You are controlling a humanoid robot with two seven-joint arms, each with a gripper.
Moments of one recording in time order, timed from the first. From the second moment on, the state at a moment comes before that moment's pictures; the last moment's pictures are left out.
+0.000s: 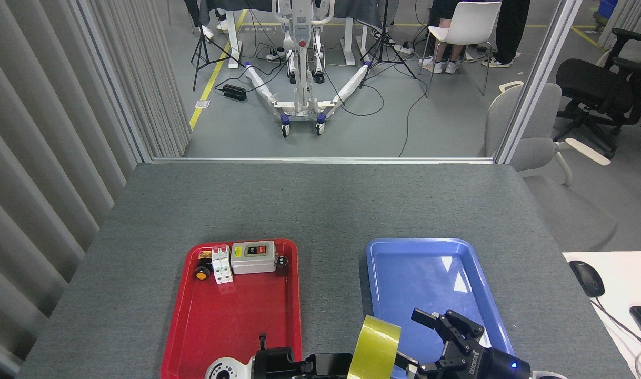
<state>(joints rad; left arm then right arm) -0.11 -0.09 -0.24 -1.47 -0.02 -0.29 -1.23 0.07 -0.35 0.13 -1.75 0.74 -0.79 0.37</state>
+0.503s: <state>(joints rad) -0.11 -0.09 -0.24 -1.47 -0.02 -0.29 -1.23 0.04 -0.26 0.16 -1.74 0.82 -0.78 0.37</state>
